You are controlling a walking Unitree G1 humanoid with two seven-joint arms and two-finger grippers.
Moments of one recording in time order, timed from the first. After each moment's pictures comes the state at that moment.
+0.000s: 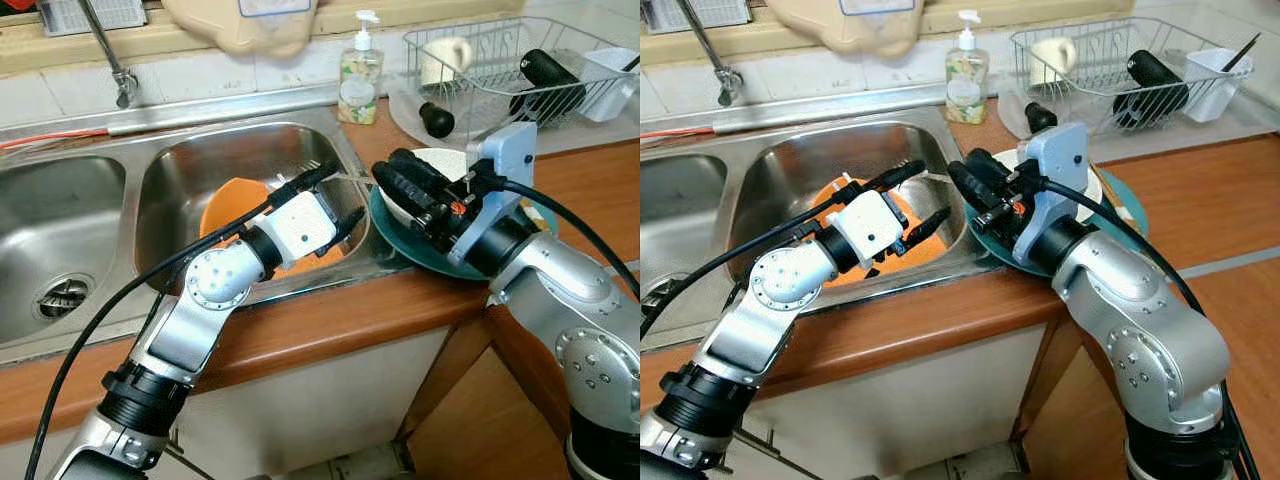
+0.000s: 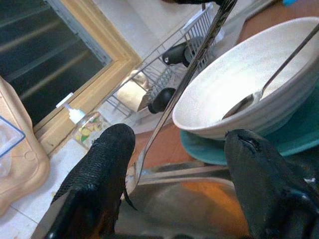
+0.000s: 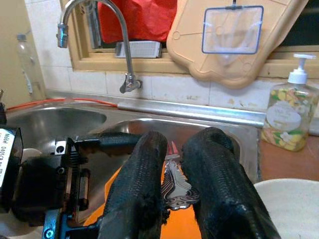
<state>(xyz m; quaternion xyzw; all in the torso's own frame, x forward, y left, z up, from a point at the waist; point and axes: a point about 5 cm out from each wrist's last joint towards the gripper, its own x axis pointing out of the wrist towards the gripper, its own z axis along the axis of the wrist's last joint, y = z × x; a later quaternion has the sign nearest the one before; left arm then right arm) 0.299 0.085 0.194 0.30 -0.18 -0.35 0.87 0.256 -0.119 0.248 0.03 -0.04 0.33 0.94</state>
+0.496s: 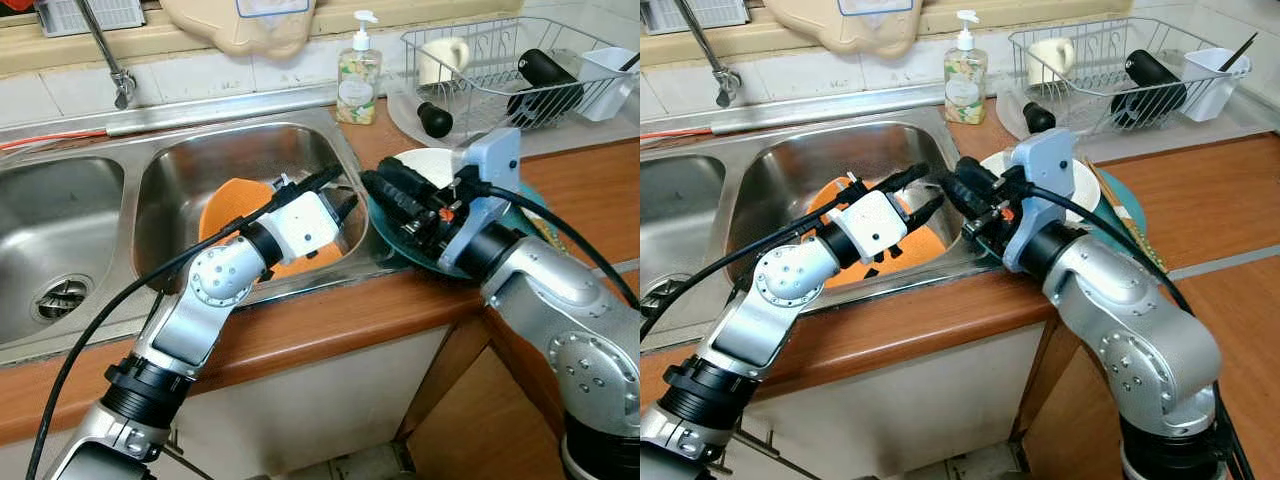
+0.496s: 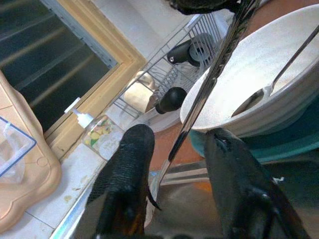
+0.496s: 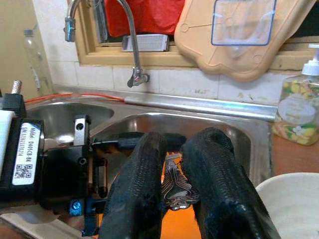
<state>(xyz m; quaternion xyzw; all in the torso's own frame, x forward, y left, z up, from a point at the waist) 0.303 0.085 0.194 0.32 -0.19 -0.34 0.86 0.253 -0.111 0.244 0.03 -0.03 0.34 0.94</state>
